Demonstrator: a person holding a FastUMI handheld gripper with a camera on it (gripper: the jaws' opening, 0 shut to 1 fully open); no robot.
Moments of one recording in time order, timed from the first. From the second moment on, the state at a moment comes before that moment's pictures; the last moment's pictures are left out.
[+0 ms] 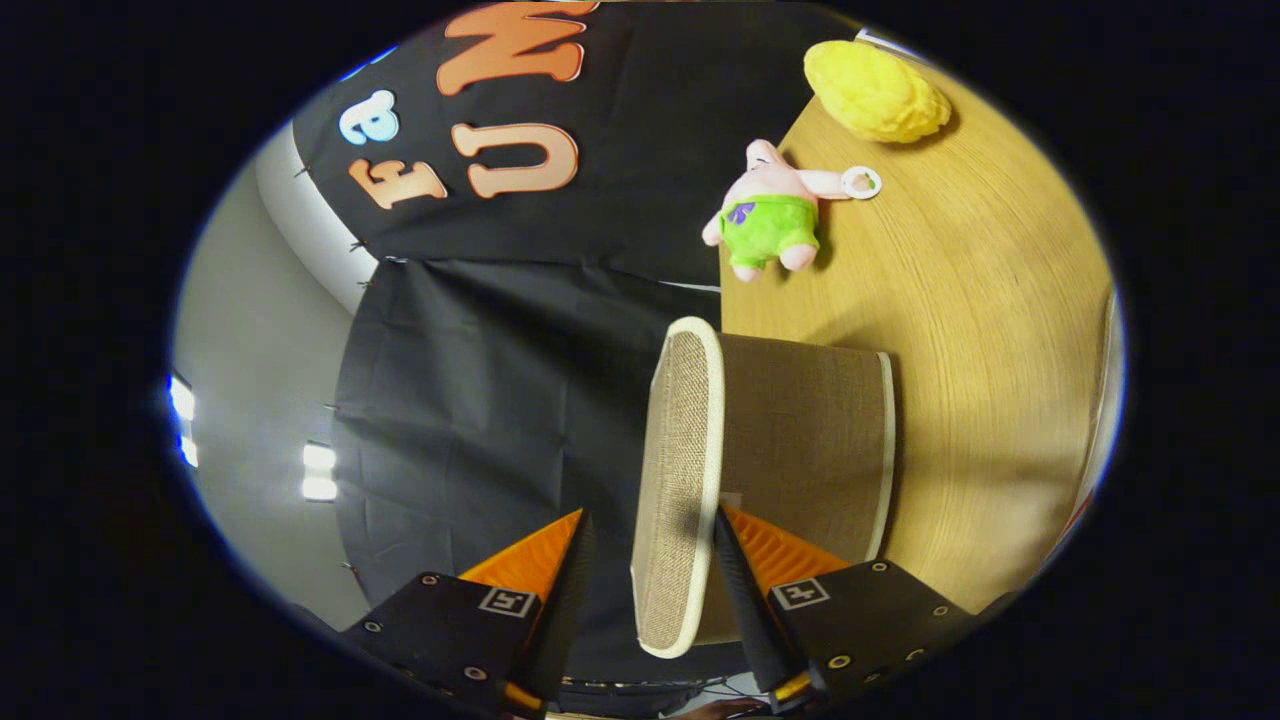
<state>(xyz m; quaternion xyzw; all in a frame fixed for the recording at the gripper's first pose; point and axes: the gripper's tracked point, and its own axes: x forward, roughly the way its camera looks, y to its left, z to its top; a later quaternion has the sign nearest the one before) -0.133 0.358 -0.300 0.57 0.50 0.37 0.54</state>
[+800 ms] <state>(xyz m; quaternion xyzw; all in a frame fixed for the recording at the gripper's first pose) -0.140 0.386 -0.288 0.51 0.58 0.35 0.53</state>
